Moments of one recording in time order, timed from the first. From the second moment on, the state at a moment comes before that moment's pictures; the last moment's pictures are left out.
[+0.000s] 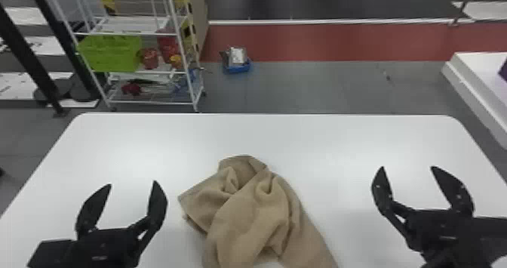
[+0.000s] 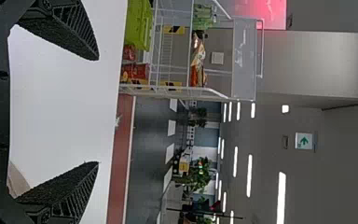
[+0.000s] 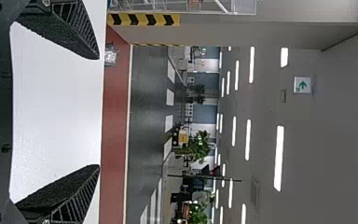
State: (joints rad) left arm 0.62 0.09 0.06 -1.92 0.16 -0.26 0.05; right arm 0.47 -0.08 -0.03 -1.85 -0.04 -0.23 0.00
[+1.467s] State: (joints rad) left arm 0.62 0.10 0.05 -1.93 0.16 -0.24 0.05; right arm 0.47 -0.09 0.02 -1.91 -0.06 -0.17 0.05
